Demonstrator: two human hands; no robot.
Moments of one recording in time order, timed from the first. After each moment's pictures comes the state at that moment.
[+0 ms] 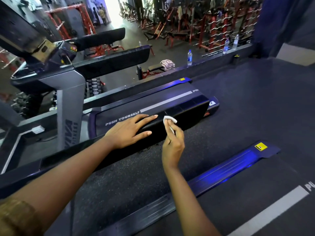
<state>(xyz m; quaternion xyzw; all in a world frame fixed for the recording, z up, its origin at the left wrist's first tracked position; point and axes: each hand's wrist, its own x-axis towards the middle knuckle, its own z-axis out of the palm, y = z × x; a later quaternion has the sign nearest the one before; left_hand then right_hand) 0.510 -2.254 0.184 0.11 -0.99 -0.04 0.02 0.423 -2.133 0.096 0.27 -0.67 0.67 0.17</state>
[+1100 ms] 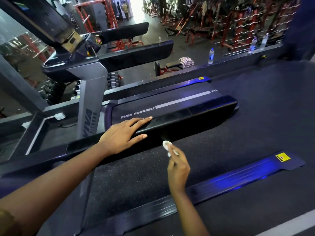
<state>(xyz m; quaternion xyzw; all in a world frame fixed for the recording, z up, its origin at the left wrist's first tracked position) 0.587 -2.266 0.176 0.17 -0.98 0.02 0.07 0.480 -2.116 0.049 0.31 -0.69 0.65 0.06</state>
